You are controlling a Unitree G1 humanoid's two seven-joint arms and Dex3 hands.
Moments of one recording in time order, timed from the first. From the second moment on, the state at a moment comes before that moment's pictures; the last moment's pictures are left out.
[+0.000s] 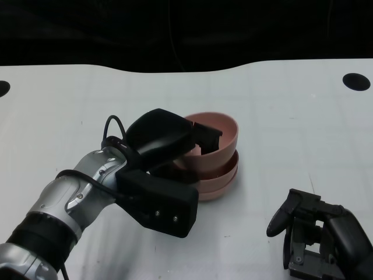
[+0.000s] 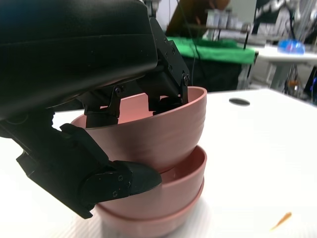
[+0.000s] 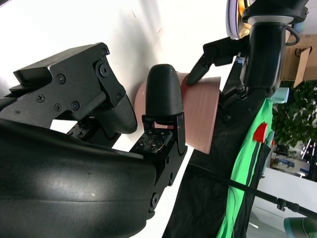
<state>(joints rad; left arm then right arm) -0.66 0.24 -0.48 0.59 0.71 -0.49 -0.02 0.28 -0.09 0.13 -0.30 -0.02 -0.02 0.12</state>
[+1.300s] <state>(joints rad) -0.24 0.27 -0.23 0.27 0.41 -0.70 0.11 0.28 -0.09 0.12 -0.30 -0.03 -0.03 0.12</state>
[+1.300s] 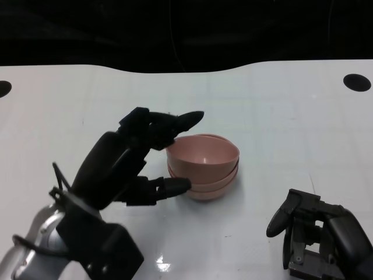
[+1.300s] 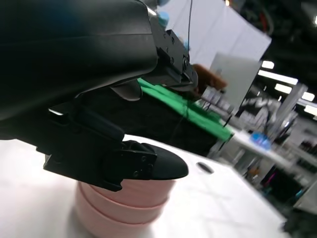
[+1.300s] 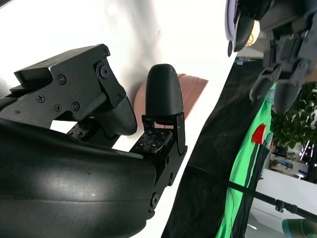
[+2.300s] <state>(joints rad) 0.17 0.12 -0.12 0.00 -0.23 -0.46 -0.27 0.30 -0.09 0.11 -0.29 -0.02 -0.06 0.14</state>
